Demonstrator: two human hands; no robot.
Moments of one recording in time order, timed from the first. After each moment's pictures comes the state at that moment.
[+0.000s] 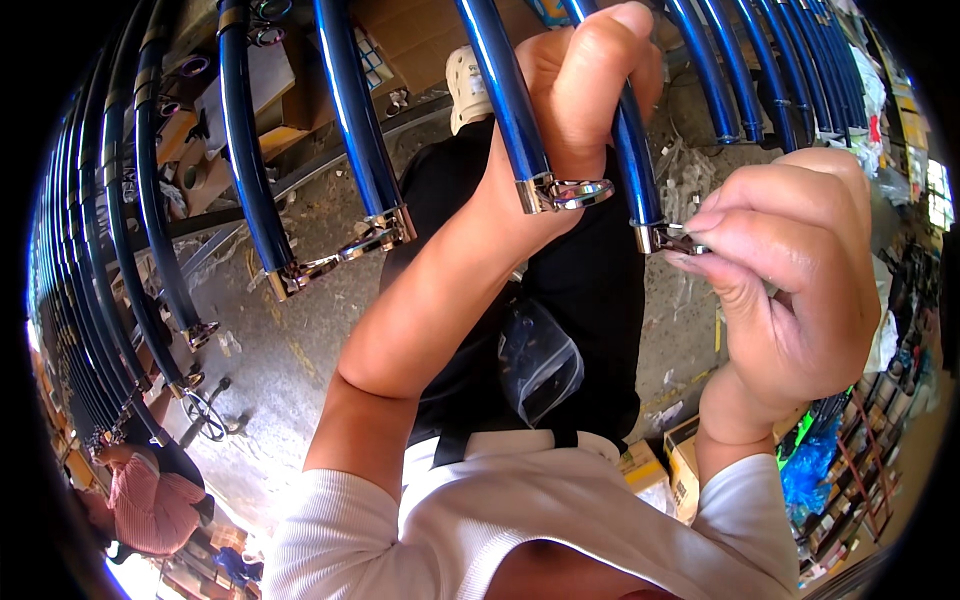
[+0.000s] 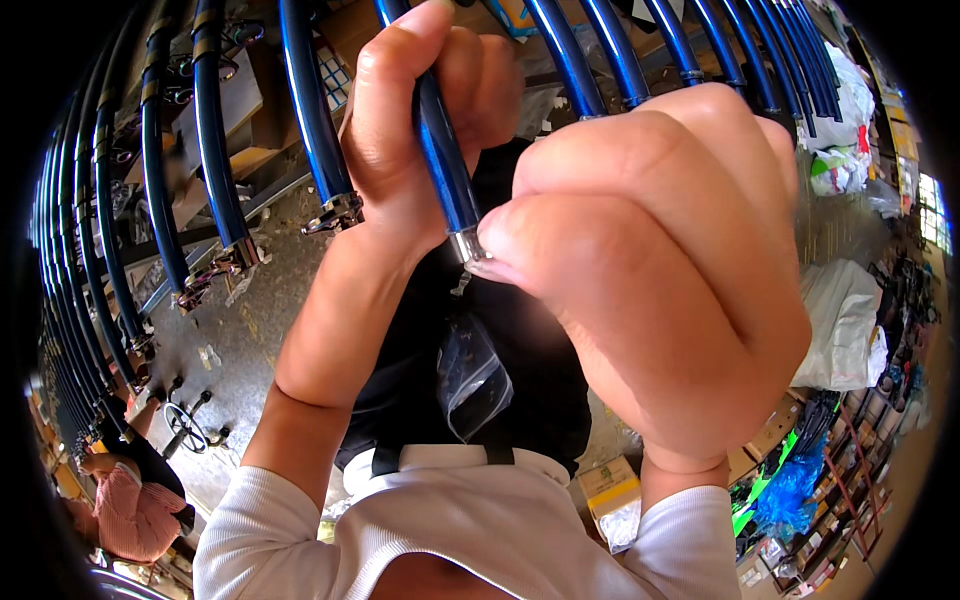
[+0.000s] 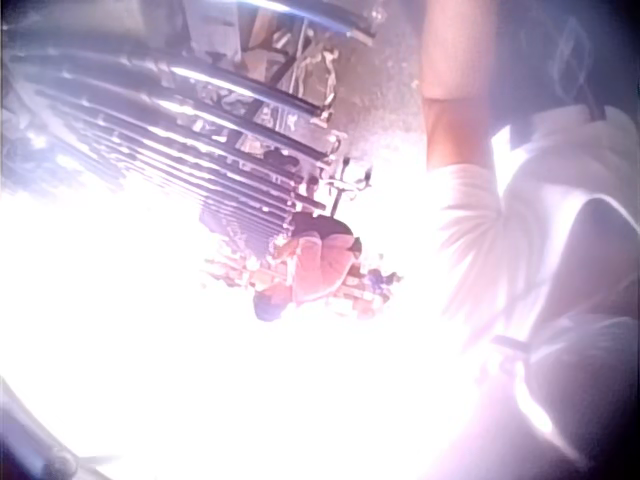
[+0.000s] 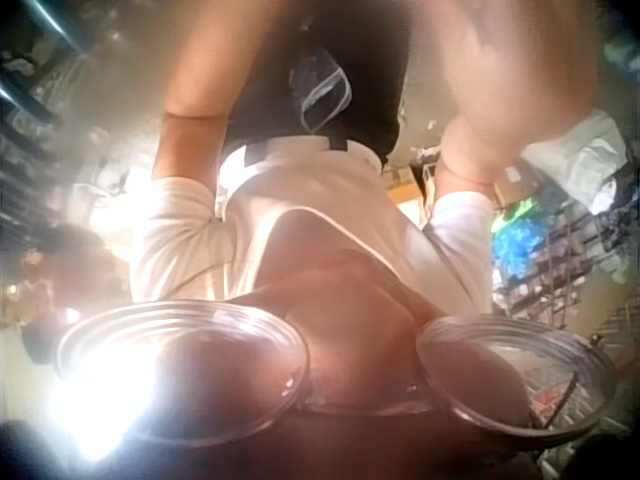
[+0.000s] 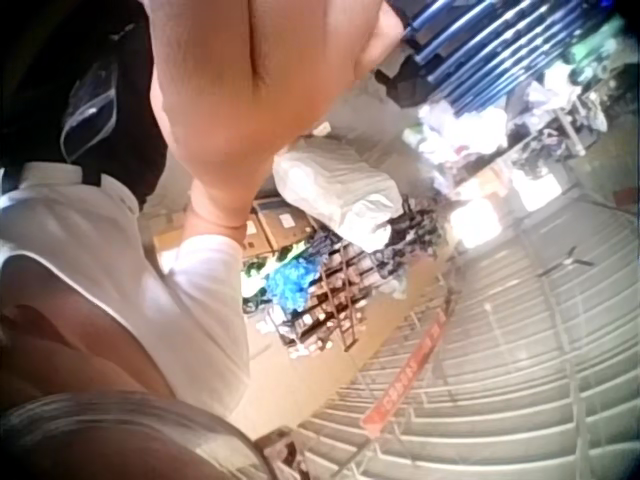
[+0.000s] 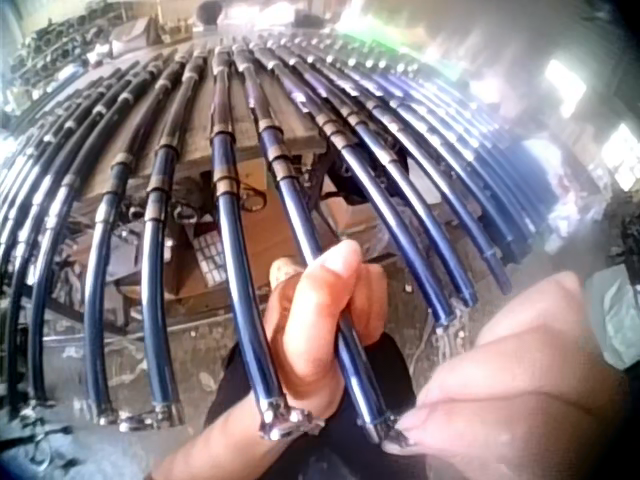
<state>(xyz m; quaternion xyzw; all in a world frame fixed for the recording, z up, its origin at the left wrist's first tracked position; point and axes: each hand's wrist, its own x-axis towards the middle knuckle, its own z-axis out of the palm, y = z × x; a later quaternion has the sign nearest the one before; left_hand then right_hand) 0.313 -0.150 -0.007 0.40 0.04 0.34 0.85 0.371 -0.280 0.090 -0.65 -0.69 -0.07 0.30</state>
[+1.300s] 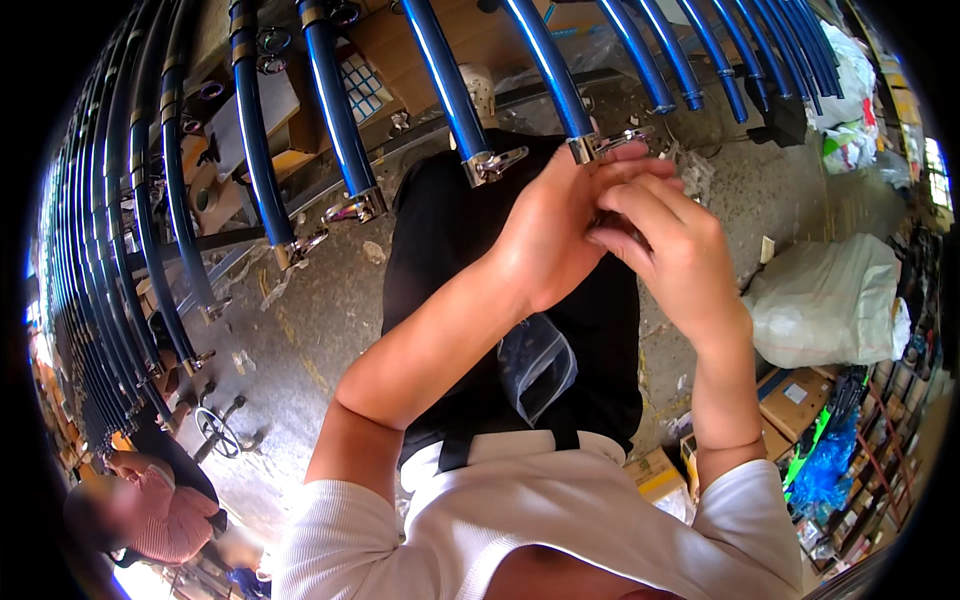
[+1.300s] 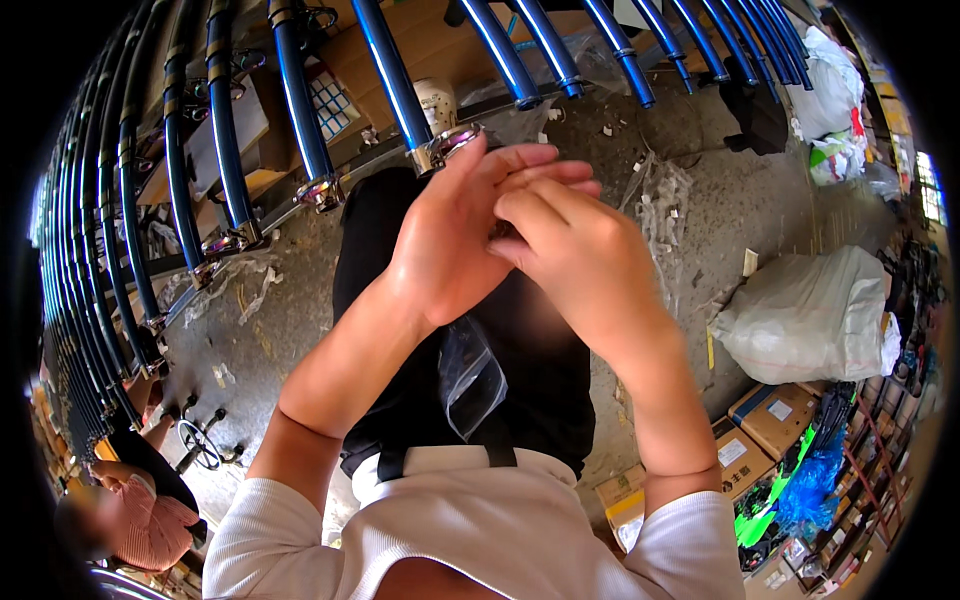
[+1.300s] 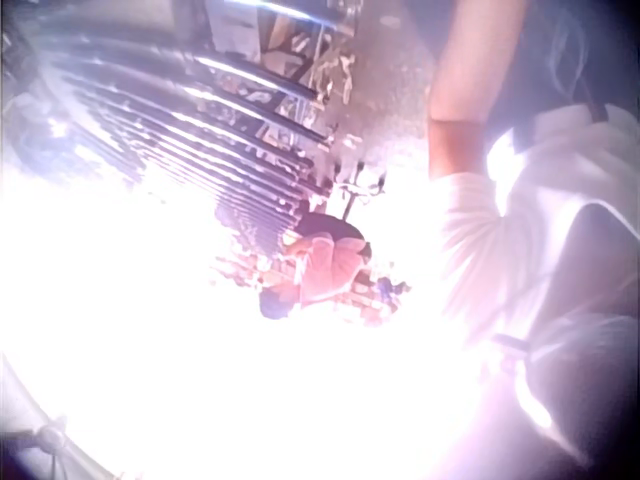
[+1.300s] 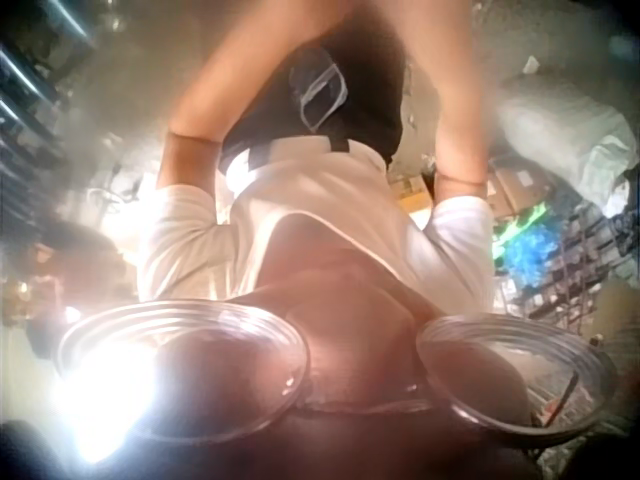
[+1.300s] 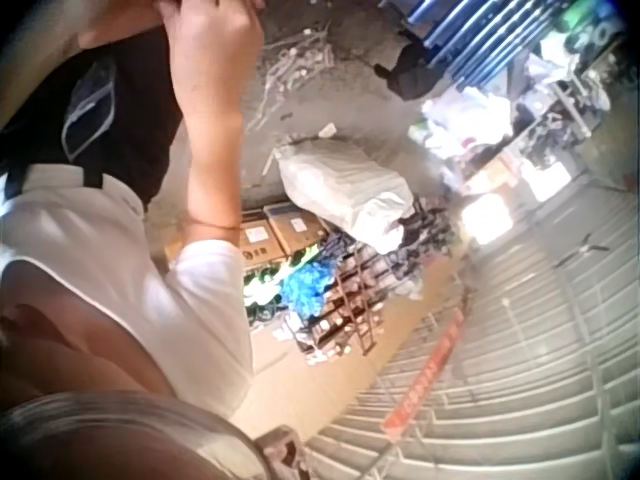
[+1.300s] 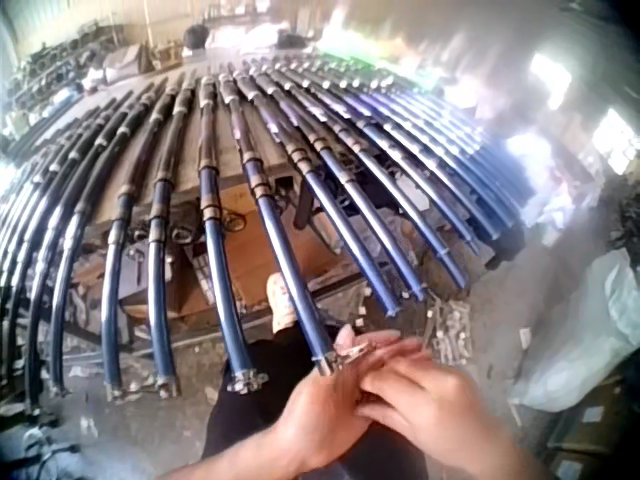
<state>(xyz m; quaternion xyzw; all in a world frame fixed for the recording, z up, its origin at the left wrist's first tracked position) 0.280 -0.205 -0.025 0.13 0.12 0.04 0.98 0.361 -0.316 0.022 -0.78 -0.56 0.07 0.26</state>
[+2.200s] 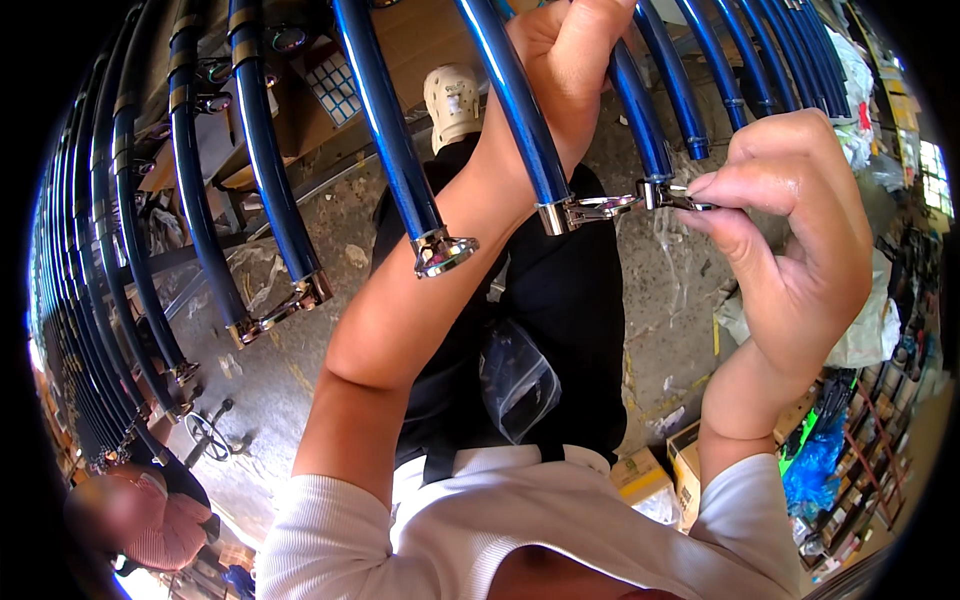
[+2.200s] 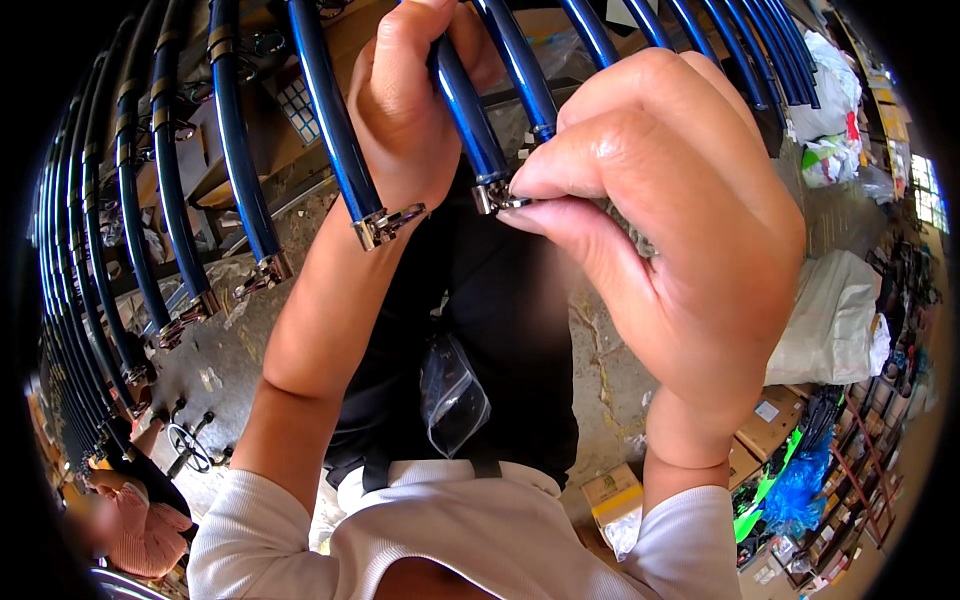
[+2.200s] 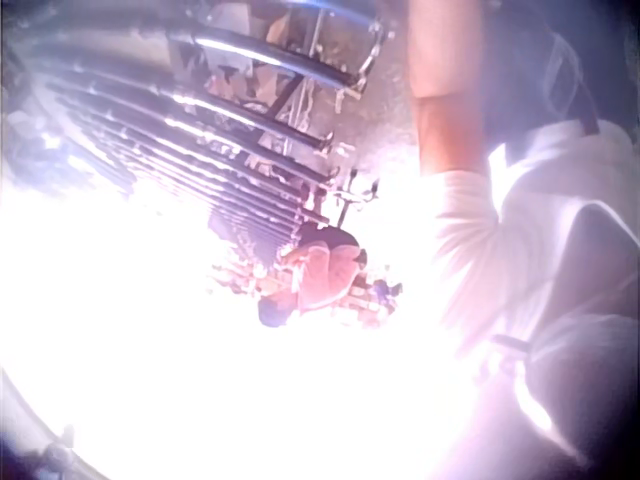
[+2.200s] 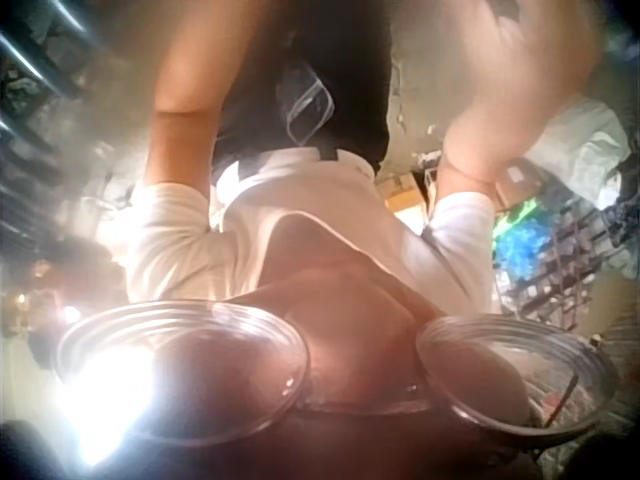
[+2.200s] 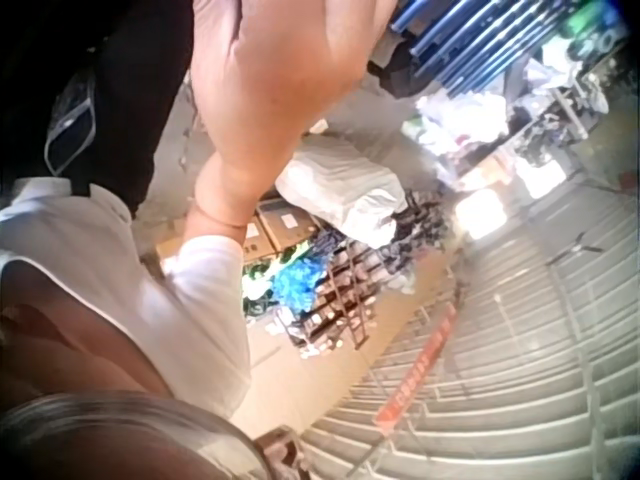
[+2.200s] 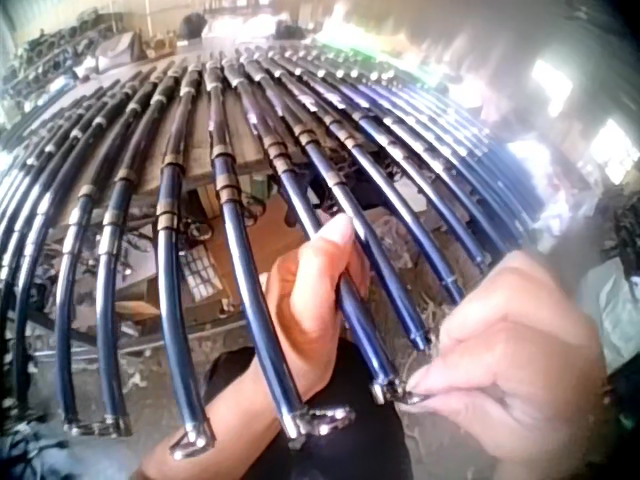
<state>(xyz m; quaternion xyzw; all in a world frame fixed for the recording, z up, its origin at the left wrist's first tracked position) 0.351 -0.145 0.006 0.57 0.19 0.31 0.74 0.409 -0.292 0.094 -0.69 -0.66 -0.04 0.30</state>
